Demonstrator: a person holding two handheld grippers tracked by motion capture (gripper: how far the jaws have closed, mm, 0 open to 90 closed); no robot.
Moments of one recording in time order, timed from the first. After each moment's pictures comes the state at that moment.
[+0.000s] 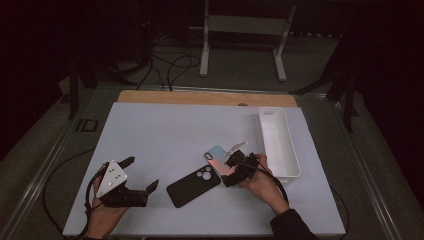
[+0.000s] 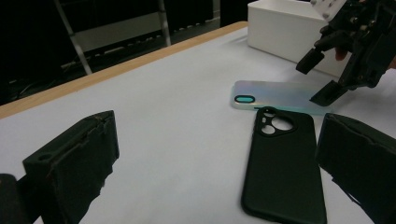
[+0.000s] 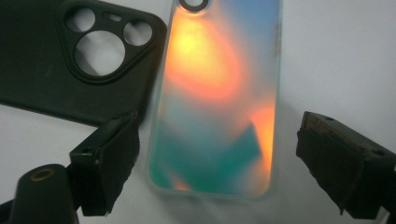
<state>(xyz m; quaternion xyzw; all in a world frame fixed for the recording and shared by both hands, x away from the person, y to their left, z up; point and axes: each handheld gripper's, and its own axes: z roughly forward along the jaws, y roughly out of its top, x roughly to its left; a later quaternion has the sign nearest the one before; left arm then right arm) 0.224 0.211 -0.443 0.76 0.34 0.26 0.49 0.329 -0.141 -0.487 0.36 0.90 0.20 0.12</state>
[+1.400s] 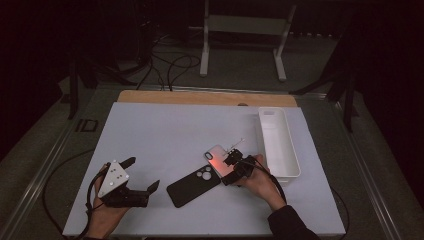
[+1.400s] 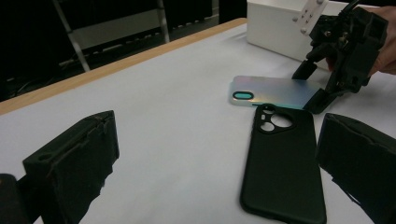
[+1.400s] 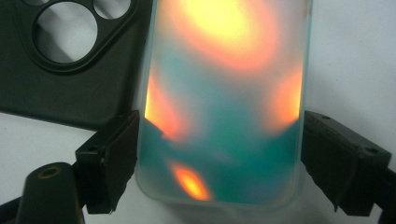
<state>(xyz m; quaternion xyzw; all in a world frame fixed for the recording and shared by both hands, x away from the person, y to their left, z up) 0.225 0.210 -0.445 0.76 0.34 0.26 0.49 0.345 -0.140 -0.504 0.38 0.91 0.16 0.07</state>
